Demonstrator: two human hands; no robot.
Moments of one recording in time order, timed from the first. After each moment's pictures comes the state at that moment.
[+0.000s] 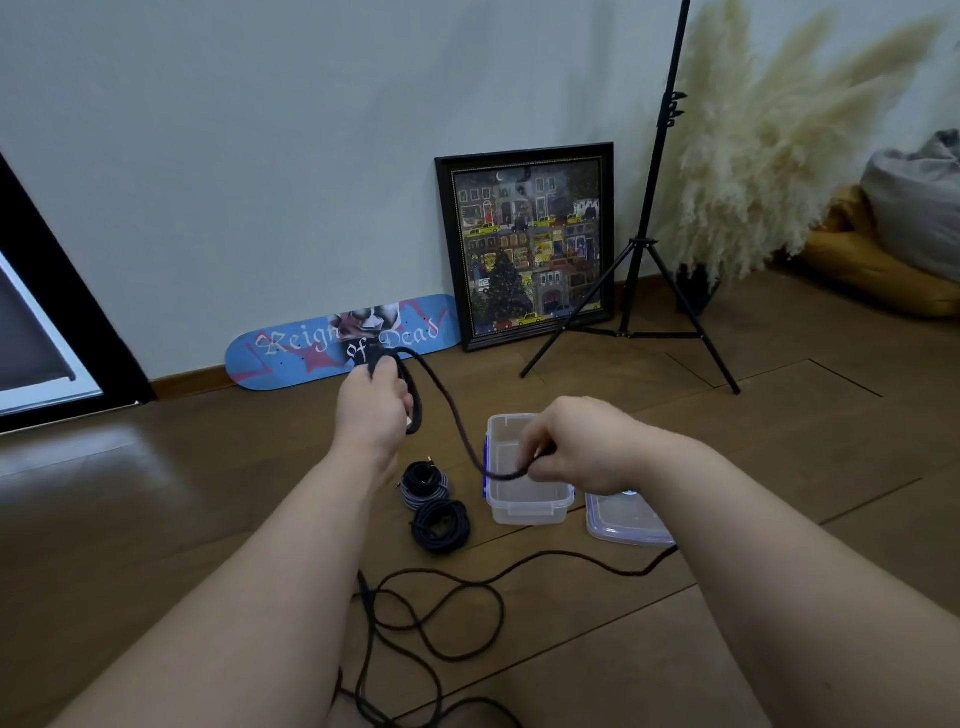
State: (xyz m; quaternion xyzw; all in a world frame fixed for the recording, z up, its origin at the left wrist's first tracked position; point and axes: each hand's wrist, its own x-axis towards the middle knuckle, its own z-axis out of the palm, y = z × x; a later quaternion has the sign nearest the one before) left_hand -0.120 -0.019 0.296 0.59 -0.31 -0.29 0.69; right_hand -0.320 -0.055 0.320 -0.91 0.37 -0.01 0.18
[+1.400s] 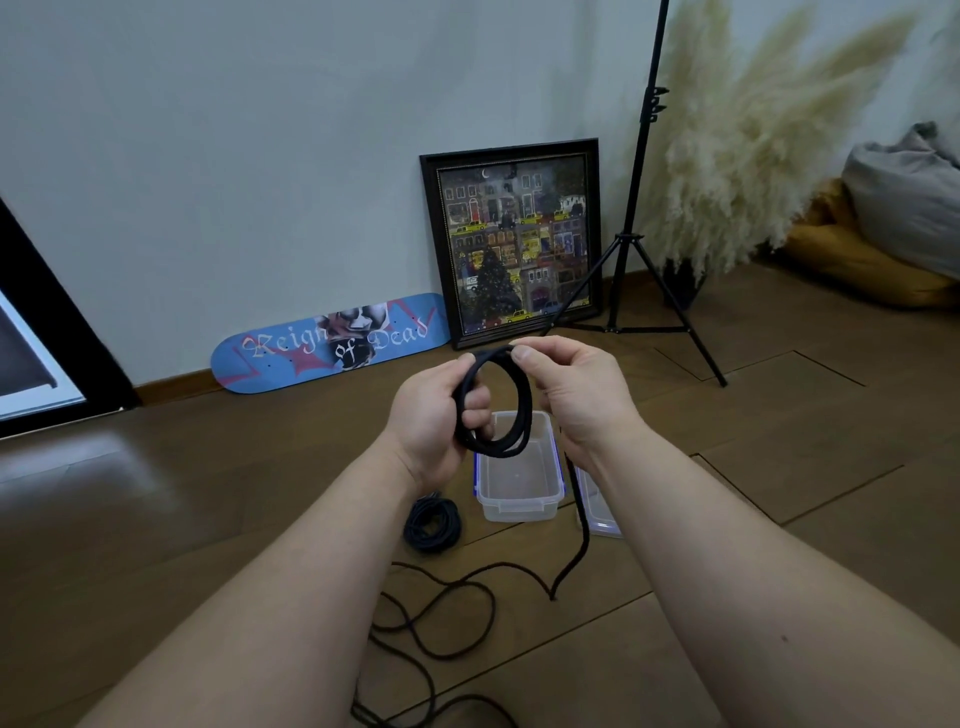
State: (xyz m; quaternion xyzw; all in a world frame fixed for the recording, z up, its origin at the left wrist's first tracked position) left_hand -0.179 -0.012 0.312 0.45 -0.34 -0.55 0.61; right_hand -0.304 -0.056 0.316 -0.52 0.36 -0.52 0.57
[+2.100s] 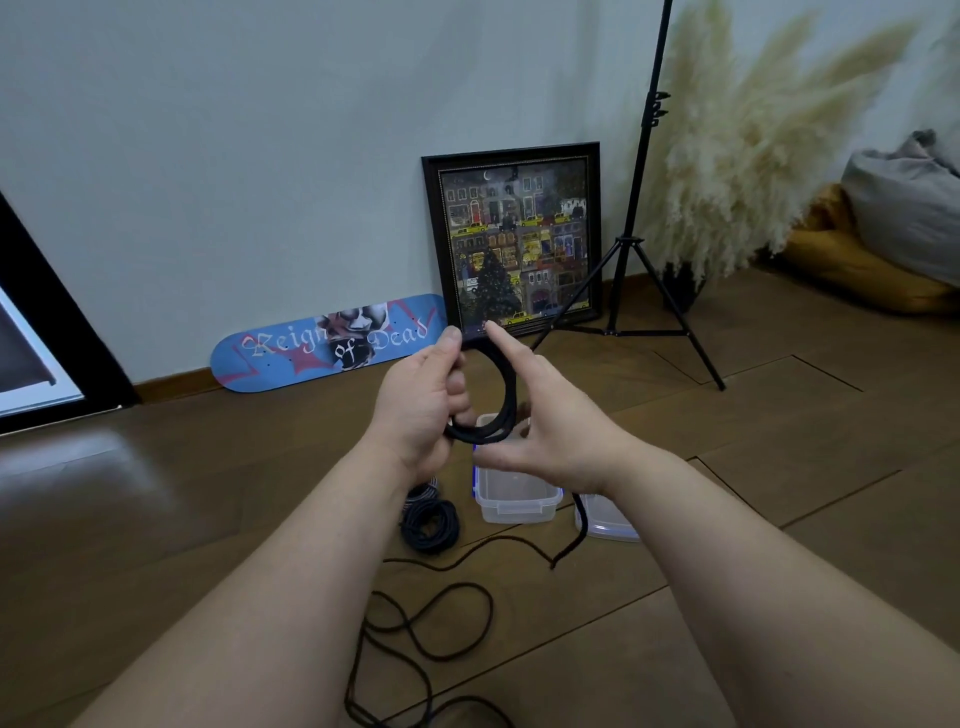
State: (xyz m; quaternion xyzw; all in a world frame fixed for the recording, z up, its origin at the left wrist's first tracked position) left_hand -0.173 -0.013 0.319 0.44 -0.34 -0.49 0.67; right_hand -0.313 -0.057 0.302 -0.86 0.31 -0.28 0.31
